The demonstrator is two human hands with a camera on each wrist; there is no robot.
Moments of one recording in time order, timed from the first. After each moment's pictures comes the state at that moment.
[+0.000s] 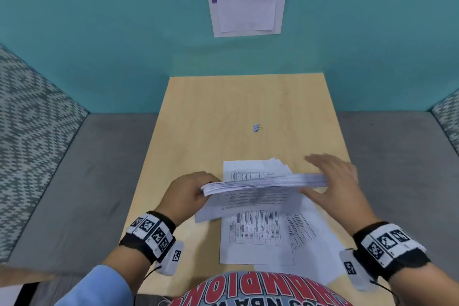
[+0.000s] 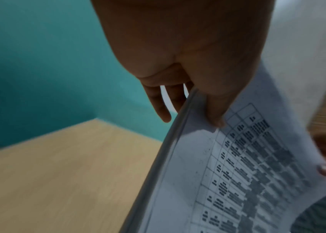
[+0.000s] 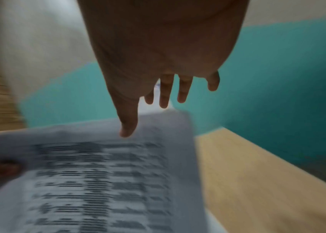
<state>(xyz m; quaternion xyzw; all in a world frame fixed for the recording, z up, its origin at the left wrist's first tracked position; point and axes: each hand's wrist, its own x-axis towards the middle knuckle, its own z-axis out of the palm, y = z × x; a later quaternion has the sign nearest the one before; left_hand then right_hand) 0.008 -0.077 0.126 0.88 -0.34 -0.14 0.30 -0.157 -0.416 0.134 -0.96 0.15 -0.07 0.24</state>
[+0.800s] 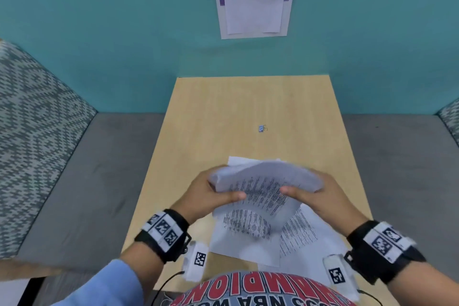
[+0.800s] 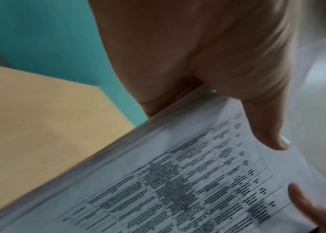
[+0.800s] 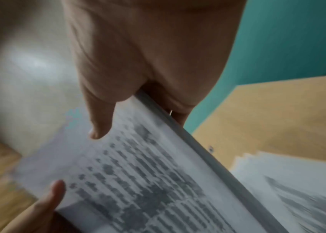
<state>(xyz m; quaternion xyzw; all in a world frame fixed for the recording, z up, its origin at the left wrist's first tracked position) -0.023 -0.104 0.174 0.73 -0.20 -0.30 0.58 -0.149 -0.369 0.167 -0.73 0.11 -0.01 0.67</state>
